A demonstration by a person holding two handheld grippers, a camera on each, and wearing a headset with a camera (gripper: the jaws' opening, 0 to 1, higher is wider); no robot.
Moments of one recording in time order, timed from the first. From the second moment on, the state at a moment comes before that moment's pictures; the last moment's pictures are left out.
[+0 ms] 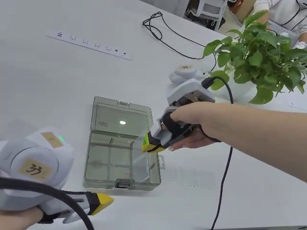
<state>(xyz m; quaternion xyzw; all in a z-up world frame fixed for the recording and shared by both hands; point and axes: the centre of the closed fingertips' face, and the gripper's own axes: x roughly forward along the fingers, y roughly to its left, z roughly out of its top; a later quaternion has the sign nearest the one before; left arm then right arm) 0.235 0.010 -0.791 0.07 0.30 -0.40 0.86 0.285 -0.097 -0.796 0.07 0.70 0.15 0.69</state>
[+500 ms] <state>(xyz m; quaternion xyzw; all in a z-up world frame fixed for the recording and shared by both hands) 0.235 0.011 -0.791 0.07 0.30 -0.40 0.86 0.281 -0.089 -0.801 0.05 0.70 0.16 0.70</state>
